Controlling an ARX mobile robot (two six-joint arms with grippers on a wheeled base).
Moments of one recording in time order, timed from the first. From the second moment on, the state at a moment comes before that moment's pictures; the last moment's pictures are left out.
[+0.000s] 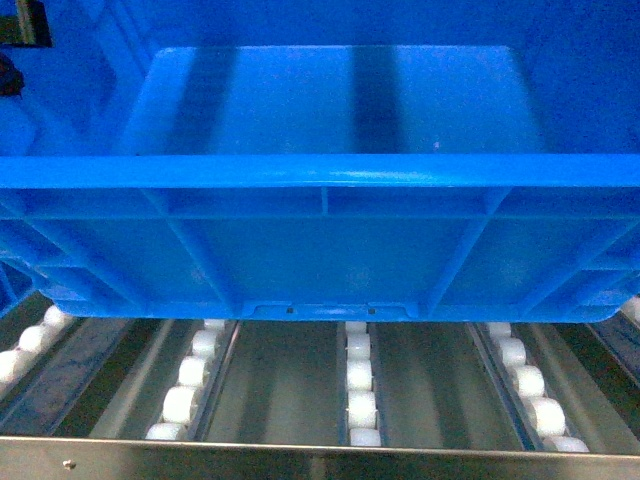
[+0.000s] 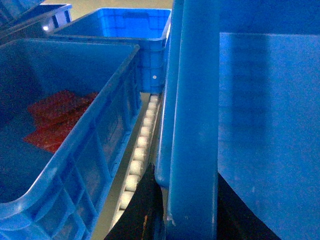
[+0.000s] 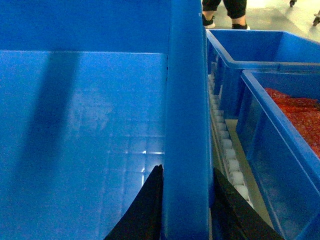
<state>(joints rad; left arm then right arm) -0.20 1.31 0.72 0.33 -0.26 -0.06 0.22 1.33 0.72 0.42 0.17 0.06</state>
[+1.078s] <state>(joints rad) -0.20 1.31 0.72 0.33 -0.26 -0.06 0.22 1.33 0.72 0.42 0.17 0.06</state>
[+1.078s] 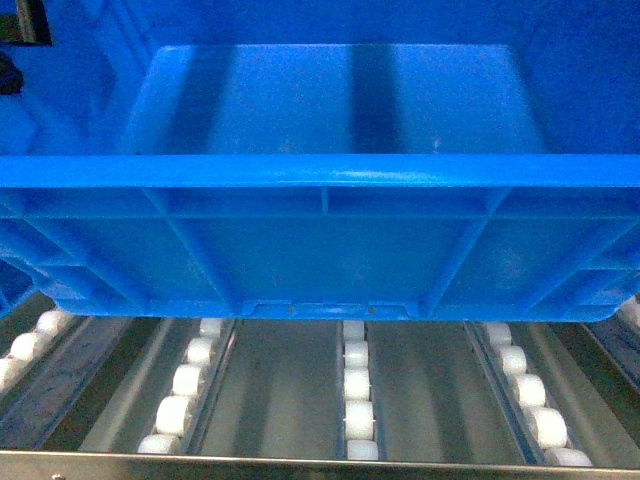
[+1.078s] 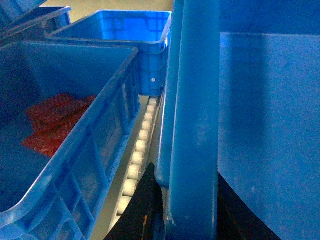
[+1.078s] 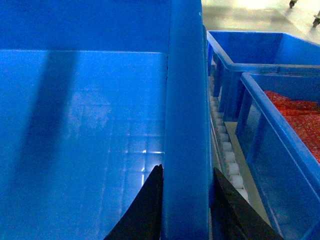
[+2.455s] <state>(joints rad) -0.20 1.31 0.72 0.33 -0.26 -0.06 0.23 1.33 0.72 0.41 0.21 0.05</state>
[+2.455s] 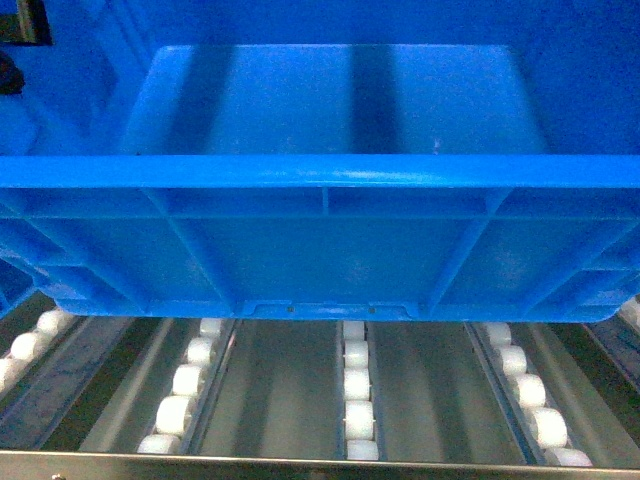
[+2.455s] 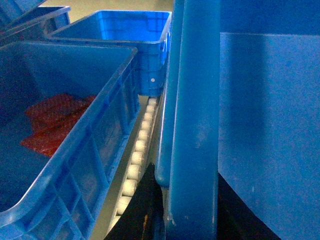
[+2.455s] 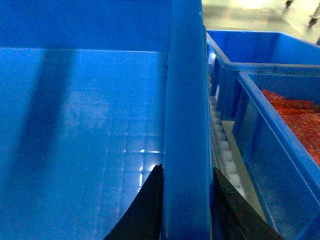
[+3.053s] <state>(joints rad) -0.26 1.35 0.69 0.31 -0.31 -0.03 0.23 1.32 0.73 0.14 0.21 0.10</state>
